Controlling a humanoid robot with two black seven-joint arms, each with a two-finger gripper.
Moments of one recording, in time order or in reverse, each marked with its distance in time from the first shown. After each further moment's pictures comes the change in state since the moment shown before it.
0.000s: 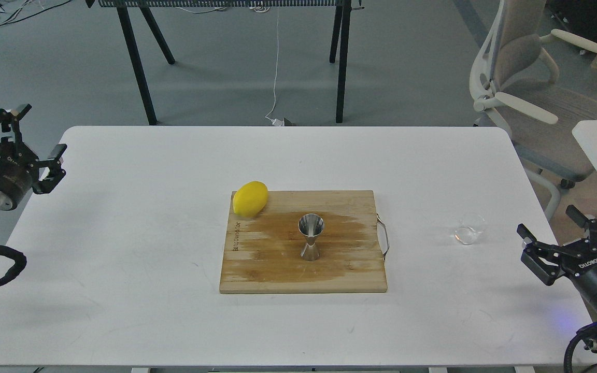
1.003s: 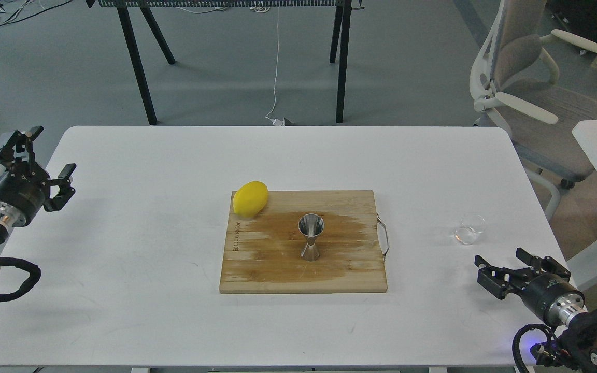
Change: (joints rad) left arm 0.018 -0.071 0.008 0.082 0.001 0.000 0.000; right arm 0.201 0.194 -0.076 -0.201 -0.019 -0.397 0.017
